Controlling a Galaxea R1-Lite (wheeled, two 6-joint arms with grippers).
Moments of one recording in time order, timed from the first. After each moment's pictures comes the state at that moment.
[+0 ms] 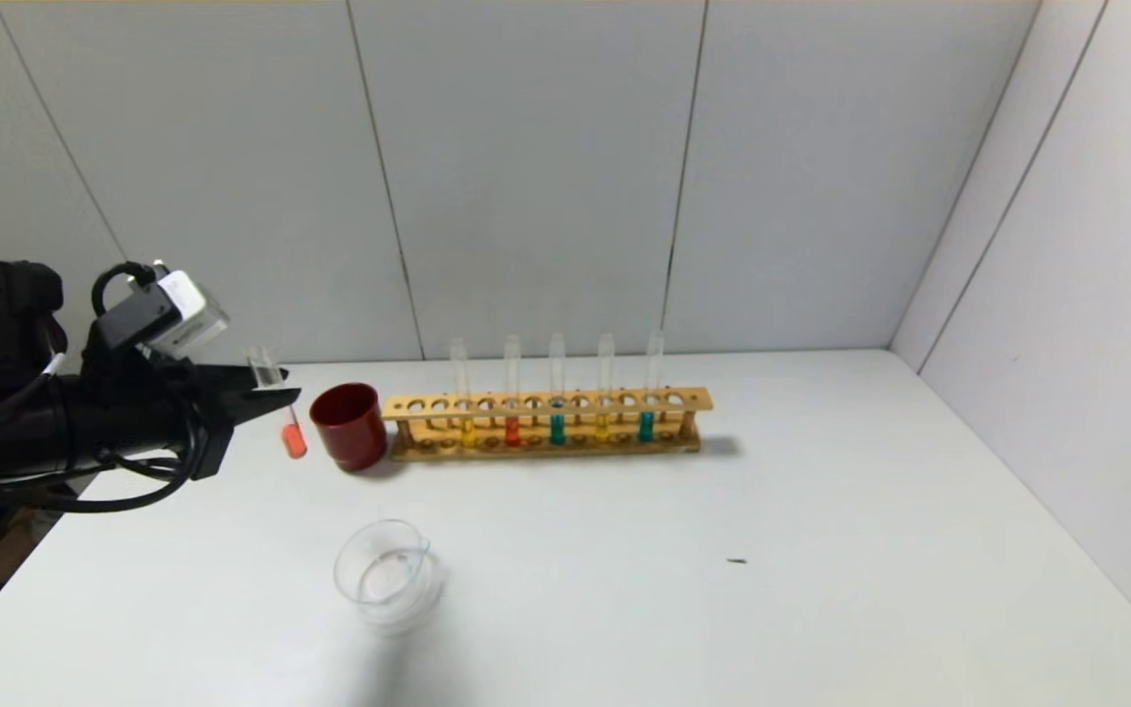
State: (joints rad) left arm 0.09 1.57 -0.76 -0.39 -0.60 0.72; right arm 0.00 0.00 0.00 0.00 0.01 0.00
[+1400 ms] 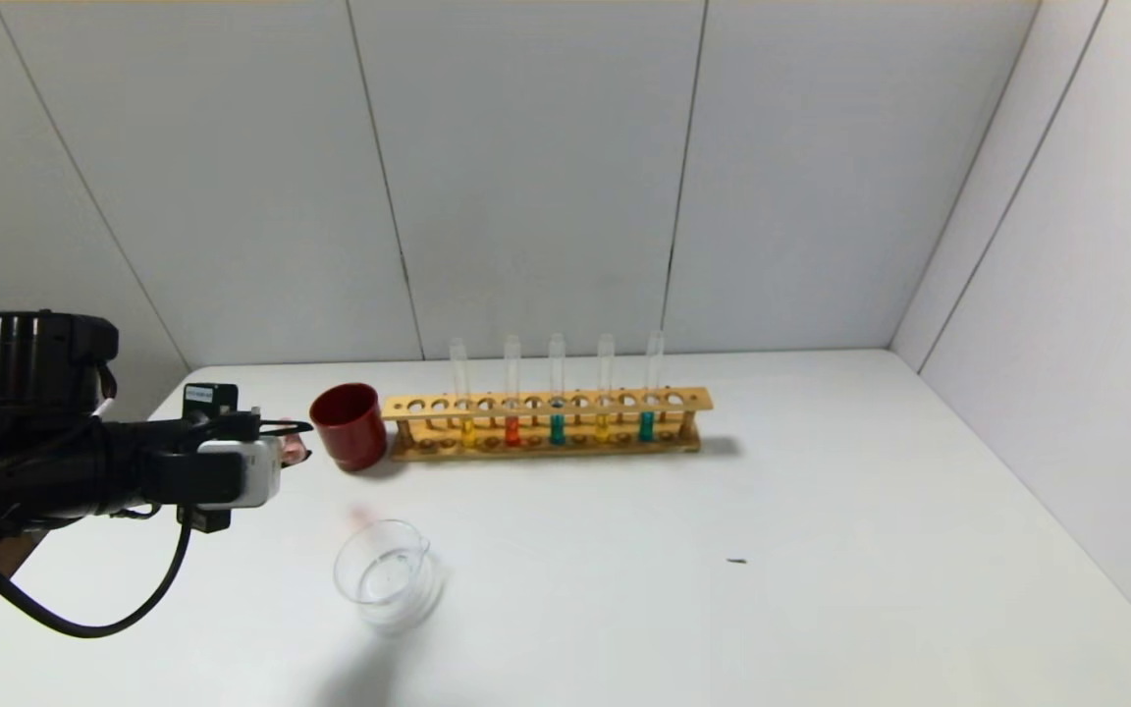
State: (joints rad) left arm 0.05 1.61 -0.69 -0.35 -0.57 1.62; right arm 0.00 0.00 0.00 0.00 0.01 0.00
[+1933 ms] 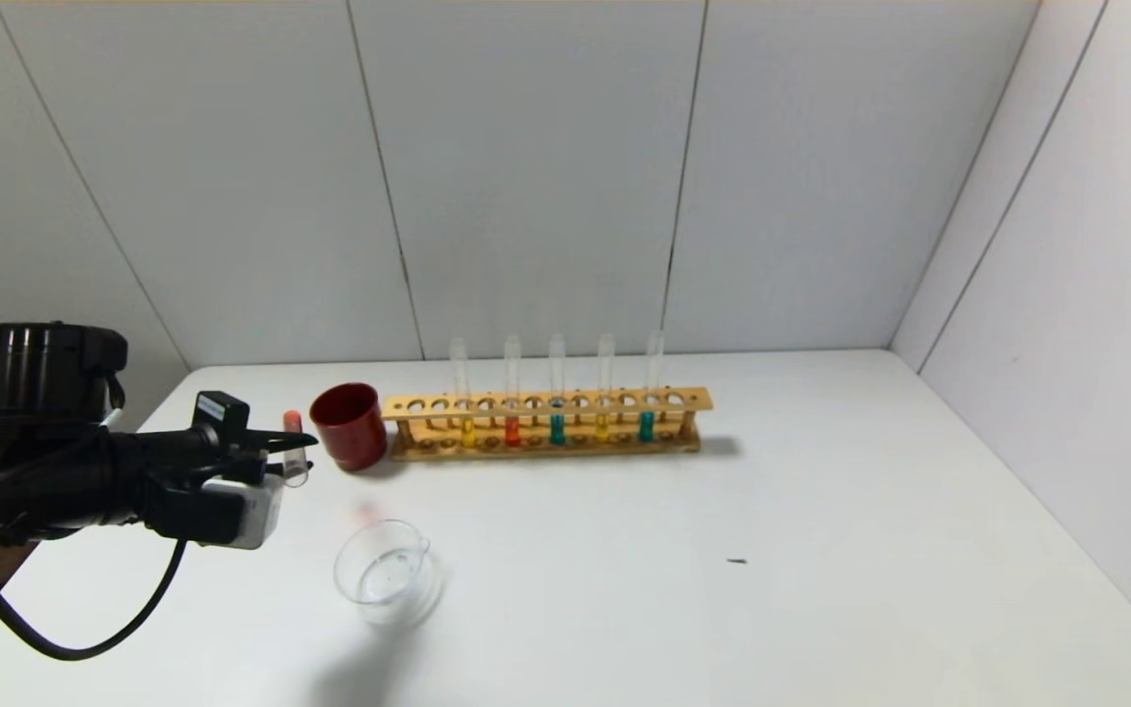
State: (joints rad) left arm 0.05 1.64 -0.67 -0.35 -0.57 1.83; right arm 0.00 0.00 0.00 0.00 0.01 0.00
